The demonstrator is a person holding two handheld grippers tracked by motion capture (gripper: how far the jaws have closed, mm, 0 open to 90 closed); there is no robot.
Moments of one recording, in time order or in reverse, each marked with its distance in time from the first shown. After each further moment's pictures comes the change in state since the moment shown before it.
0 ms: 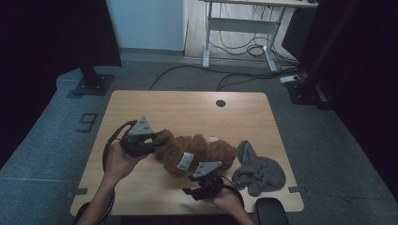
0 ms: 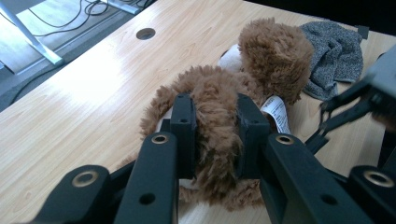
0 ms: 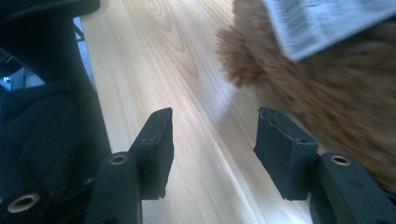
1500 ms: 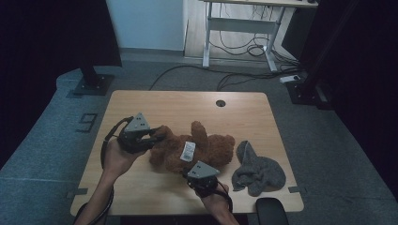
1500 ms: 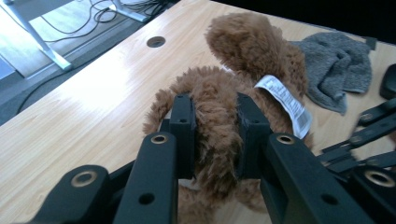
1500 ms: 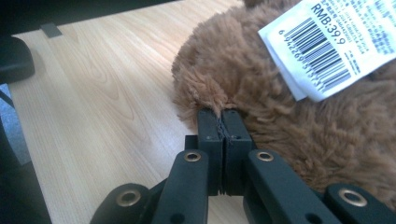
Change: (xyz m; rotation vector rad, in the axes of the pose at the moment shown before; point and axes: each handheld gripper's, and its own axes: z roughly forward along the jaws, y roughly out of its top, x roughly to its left) left arm 0.012 0.000 -0.004 -0.032 0.027 -0.016; right arm 0.026 0.020 -0.001 -0.207 -0.311 -0.009
